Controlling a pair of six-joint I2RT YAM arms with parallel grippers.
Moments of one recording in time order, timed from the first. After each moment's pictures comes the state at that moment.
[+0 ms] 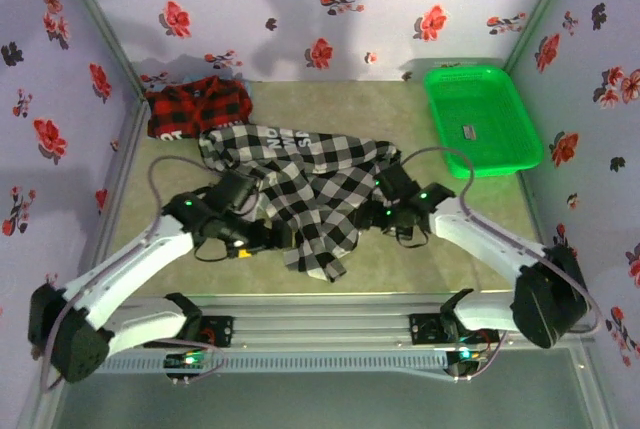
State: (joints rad) left arm -0.72 1.14 0.89 -0.95 0.38 -0.72; right arm 0.65 1.31 0.84 -0.73 -0.12 0.81
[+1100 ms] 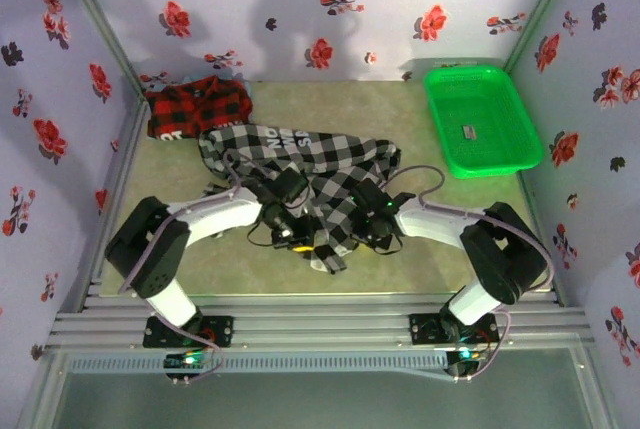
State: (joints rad) left arm -0.77 1.62 1.00 -0.66 0.45 -0.75; right arm 0.73 1.57 0.78 -0.48 -0.08 1.08
